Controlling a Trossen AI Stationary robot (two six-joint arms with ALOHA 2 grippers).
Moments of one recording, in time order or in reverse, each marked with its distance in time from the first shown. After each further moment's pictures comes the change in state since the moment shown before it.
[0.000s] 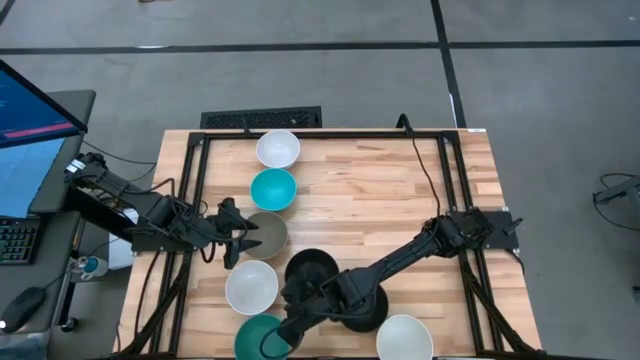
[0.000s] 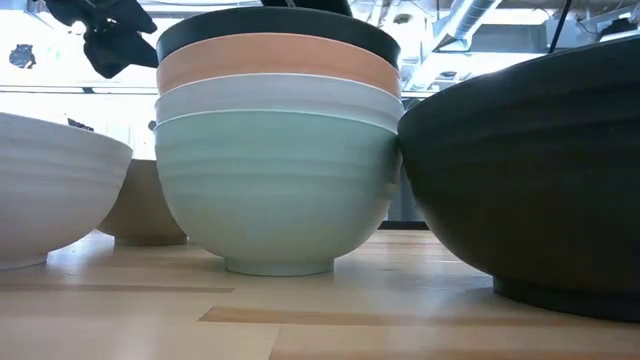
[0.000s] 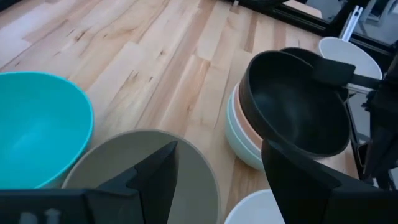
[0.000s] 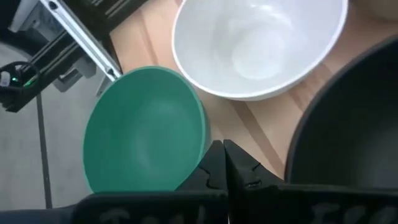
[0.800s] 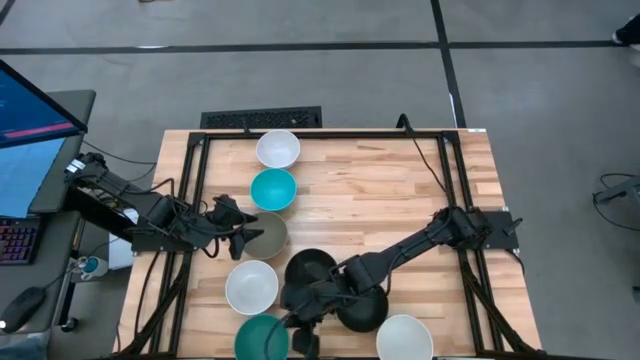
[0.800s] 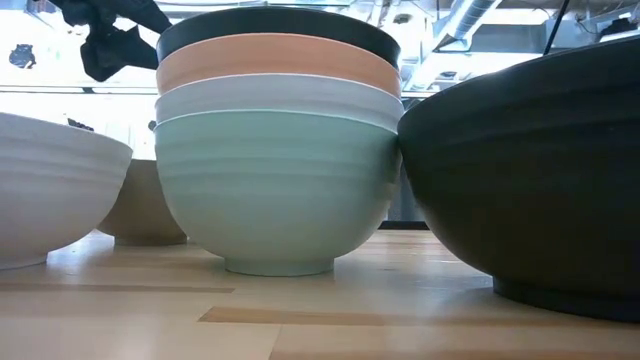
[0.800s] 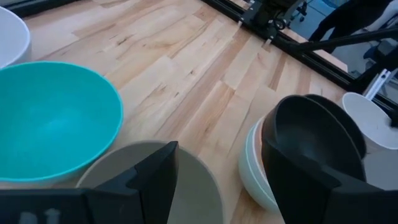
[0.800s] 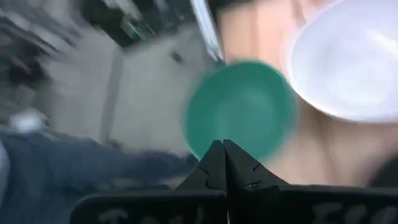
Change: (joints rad) left arm 0.000 0.000 0.000 0.002 -0.148 -0.209; right arm -0.022 -0.103 0.007 0.062 -0.313 -0.299
